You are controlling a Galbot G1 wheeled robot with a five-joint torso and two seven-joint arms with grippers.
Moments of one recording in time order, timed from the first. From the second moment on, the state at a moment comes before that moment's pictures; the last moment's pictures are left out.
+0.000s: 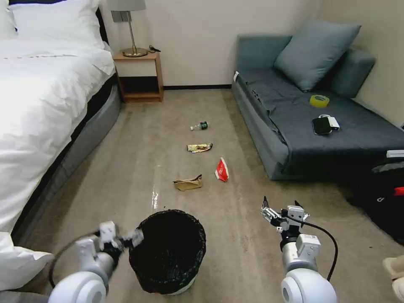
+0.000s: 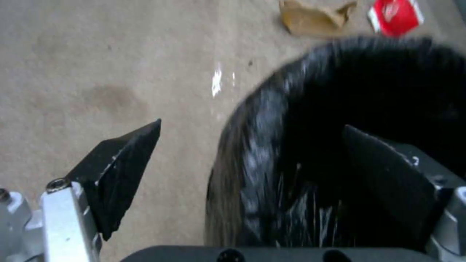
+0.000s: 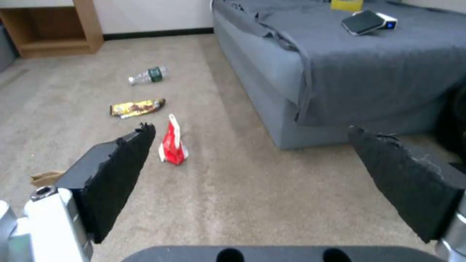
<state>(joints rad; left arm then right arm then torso) 1.64 -1.30 -0.60 -2.17 -0.60 0.68 -0.25 -1.58 1.51 0.49 2.14 0.08 -0.24 0.22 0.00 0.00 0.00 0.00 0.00</state>
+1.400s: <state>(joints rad) 1.59 -1.30 -0.58 -2.09 -0.62 0.62 -0.20 -1.58 1.52 0.50 2.12 0.07 -0.21 0.23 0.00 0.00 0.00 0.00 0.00</state>
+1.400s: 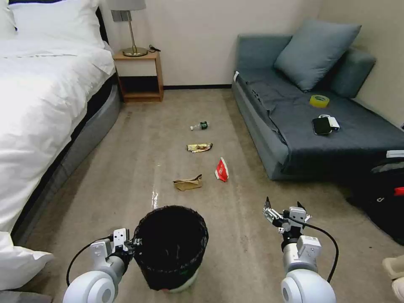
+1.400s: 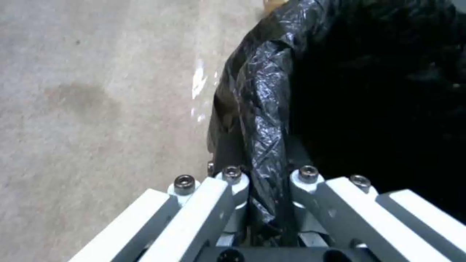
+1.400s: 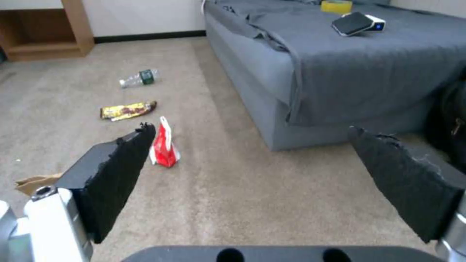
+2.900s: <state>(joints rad) 1.60 -1.33 -0.77 -2.28 -0.70 0.58 -0.17 -1.72 1.39 0.49 2.27 0.06 -0.14 0.09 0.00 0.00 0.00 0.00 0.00</state>
